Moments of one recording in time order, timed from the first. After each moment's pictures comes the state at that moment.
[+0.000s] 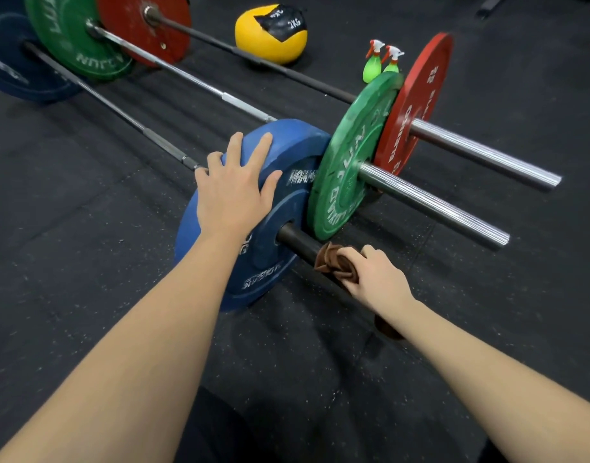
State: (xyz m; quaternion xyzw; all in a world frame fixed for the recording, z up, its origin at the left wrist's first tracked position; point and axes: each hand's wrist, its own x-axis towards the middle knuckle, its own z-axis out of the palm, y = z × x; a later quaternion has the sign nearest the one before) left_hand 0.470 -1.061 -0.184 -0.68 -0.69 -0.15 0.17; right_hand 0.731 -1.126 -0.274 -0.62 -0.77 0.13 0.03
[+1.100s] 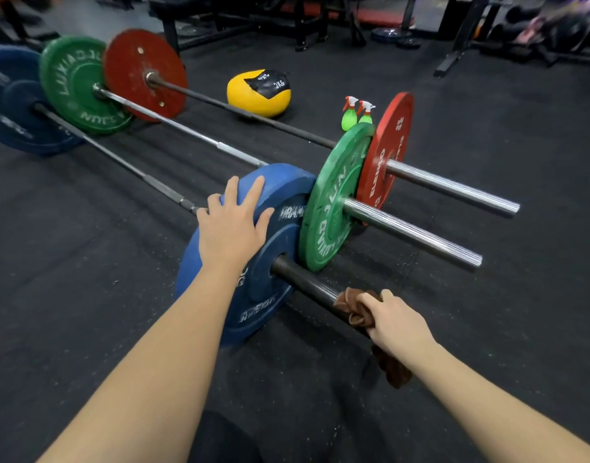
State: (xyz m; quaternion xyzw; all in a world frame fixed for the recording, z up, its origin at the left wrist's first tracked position) left_hand 0.467 -1.070 -0.184 -0.68 -0.69 -0.15 0.18; right_hand 0.758 -1.171 -0.253 -0.67 -0.73 0.14 -0.07
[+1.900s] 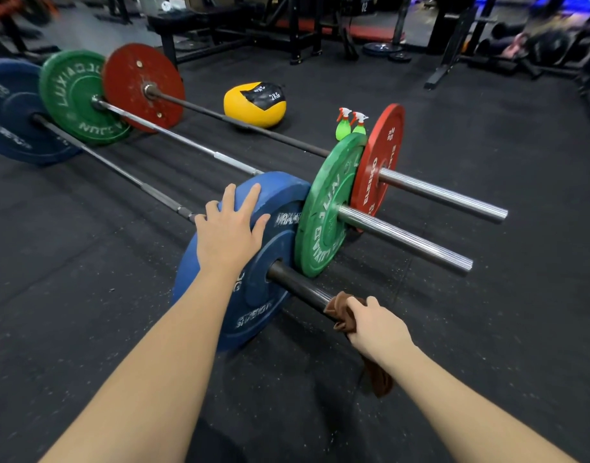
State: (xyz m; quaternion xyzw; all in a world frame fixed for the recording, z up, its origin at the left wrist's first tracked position) left_hand 0.465 -1.069 -0.183 -0.68 -0.69 -0.15 0.18; right_hand 0.731 -1.179 -0.240 -0.69 -0.70 0.16 -0.06
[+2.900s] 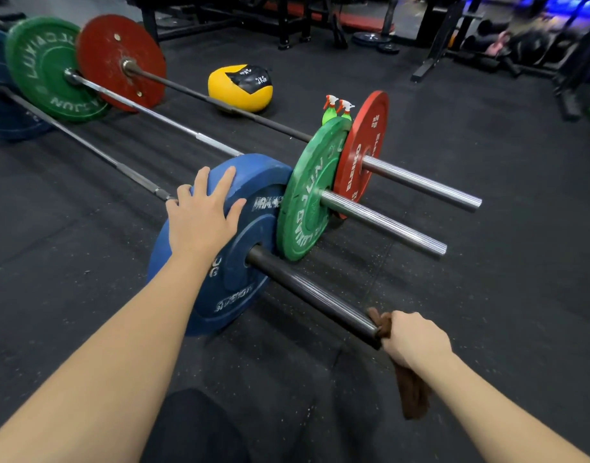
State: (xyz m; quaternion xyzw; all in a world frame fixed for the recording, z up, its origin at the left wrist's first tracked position) left_hand 0.460 -1.086 -0.188 -0.68 -0.69 -0.18 0.17; right_hand 0.799 -1.232 -0.222 -0.78 -0.59 0.14 -0.16
